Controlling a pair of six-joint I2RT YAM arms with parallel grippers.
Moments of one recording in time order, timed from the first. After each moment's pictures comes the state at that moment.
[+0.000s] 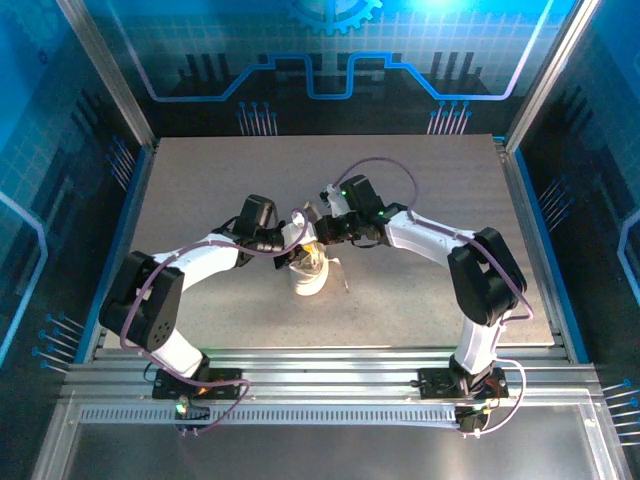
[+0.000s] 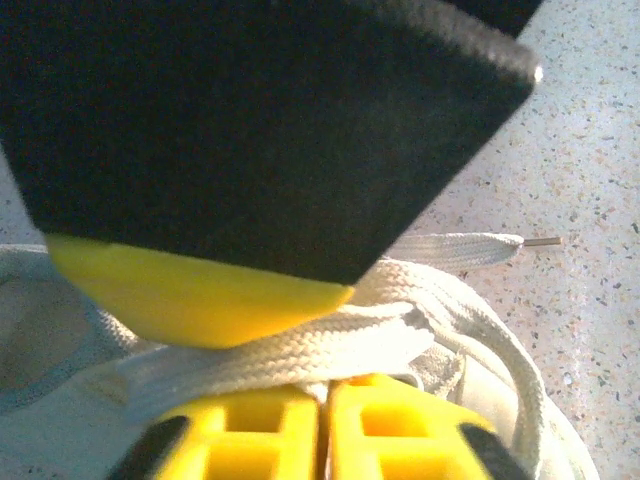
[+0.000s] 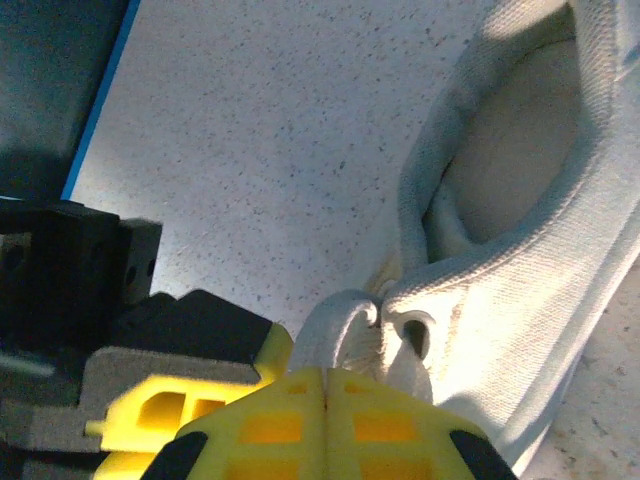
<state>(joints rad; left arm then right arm) -0.37 1.59 0.86 -0.12 0.61 0.69 0.59 1.81 1.24 -0.24 -0.49 0.42</state>
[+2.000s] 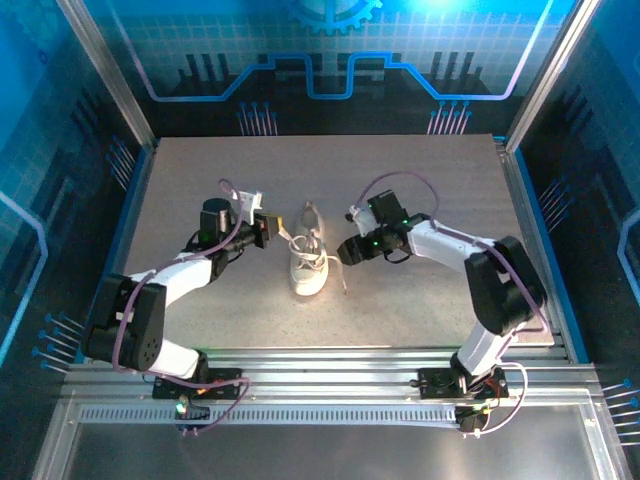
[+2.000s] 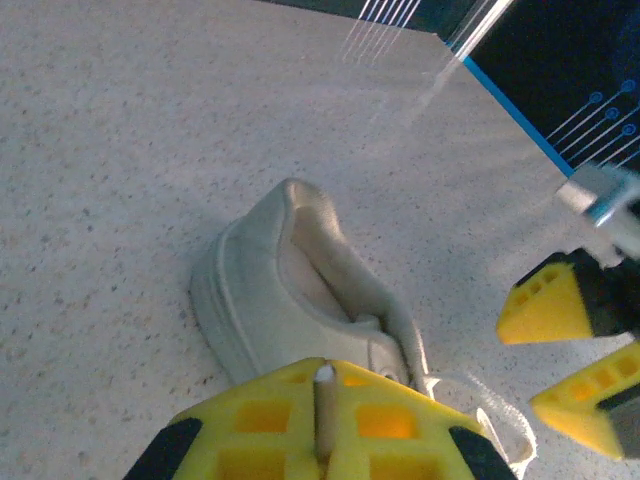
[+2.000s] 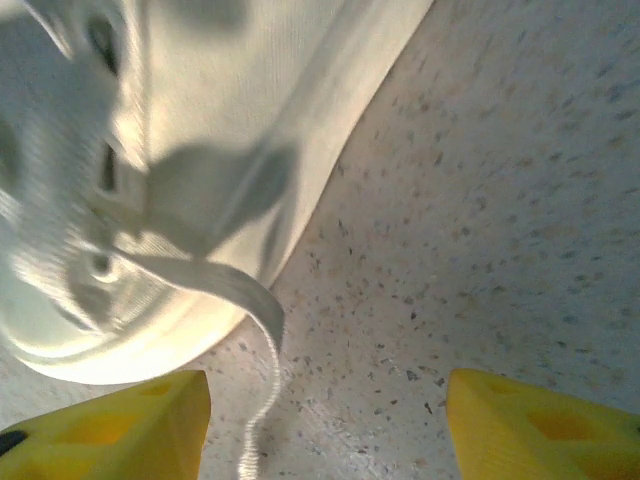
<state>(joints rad) -0.16 1.45 0.63 0.36 0.54 -0.27 0.49 1.73 1.04 -0.37 -0.39 0.03</state>
